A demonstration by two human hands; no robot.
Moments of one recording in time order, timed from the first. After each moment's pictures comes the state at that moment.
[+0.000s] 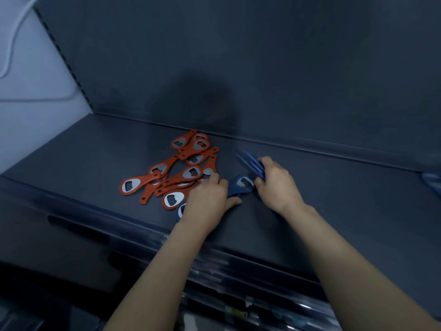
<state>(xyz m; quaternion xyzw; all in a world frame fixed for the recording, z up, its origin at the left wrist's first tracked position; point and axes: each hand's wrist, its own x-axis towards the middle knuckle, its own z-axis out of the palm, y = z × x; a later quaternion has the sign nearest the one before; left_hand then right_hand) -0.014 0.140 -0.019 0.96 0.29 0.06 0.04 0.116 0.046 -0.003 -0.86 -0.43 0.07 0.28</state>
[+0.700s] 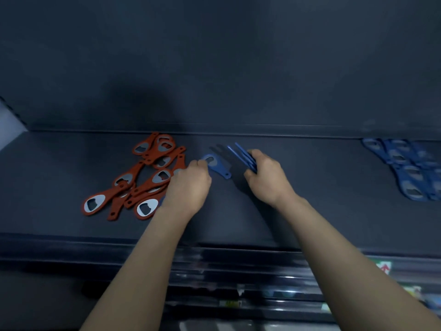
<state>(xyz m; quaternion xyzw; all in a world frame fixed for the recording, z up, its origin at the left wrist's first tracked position) 0.007 0.149 0.000 0.97 0.22 0.10 0.08 0.109 0.012 0.005 -0.88 -0.33 0.07 0.34</state>
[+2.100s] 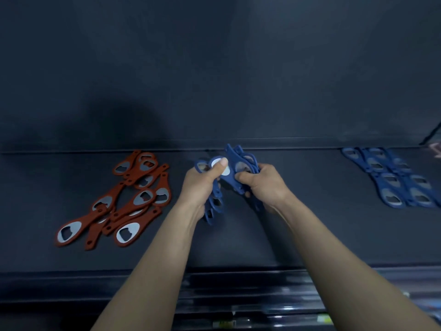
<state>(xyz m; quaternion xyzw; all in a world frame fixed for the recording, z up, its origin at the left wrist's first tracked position) 0.064 0.127 0.001 0.61 0.27 0.17 0.72 0.137 0.006 0.006 -0.71 -0.16 0.24 0.64</state>
